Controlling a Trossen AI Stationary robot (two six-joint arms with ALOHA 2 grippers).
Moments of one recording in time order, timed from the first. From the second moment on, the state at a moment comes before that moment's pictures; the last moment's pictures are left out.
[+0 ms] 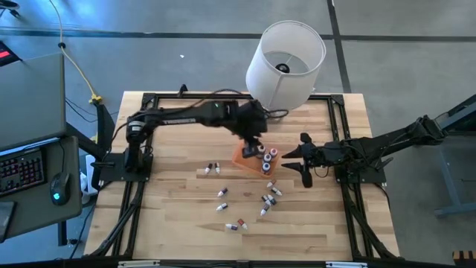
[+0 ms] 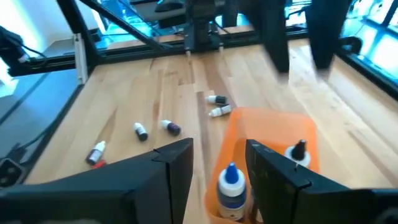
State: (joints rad) left arm 0.14 1.94 1.93 -0.85 0.09 0.05; right arm 0.24 0.82 0.51 -0.04 0.25 0.23
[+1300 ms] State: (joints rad) left arm -0.20 1.15 0.60 -0.32 -0.35 -0.74; right arm 0.39 1.25 0.51 0.08 0.42 0.45
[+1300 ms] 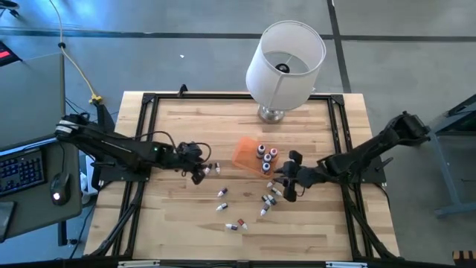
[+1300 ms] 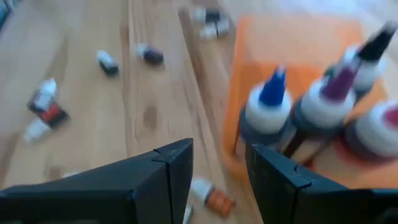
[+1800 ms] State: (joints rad) left arm -0.20 1.30 0.58 -0.28 -0.44 -0.80; right arm 0.50 1.50 0.52 0.13 0.52 0.70
